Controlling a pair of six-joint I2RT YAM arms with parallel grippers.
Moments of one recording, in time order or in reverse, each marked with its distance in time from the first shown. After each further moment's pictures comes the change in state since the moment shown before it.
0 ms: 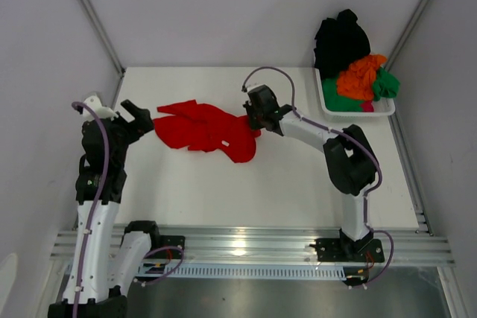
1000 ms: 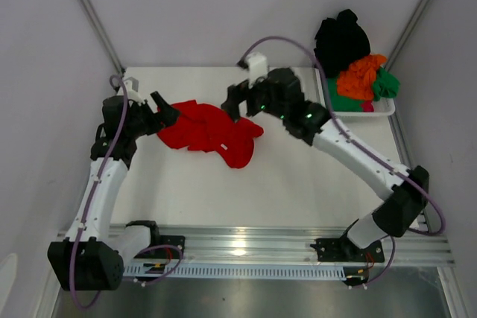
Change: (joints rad) left arm 0.002 0.328 0.018 0.073 0.421 -0.006; right arm 0.053 -0.455 0.076 -0.057 -0.190 -0.054
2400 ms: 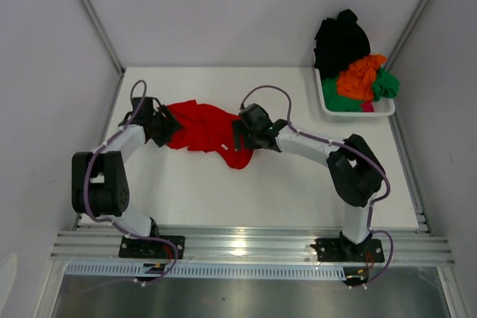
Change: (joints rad) left arm 0.009 0.541 0.012 0.095 -0.080 -0.251; right arm 0.064 0.343 -0.232 -0.027 0.220 0.344
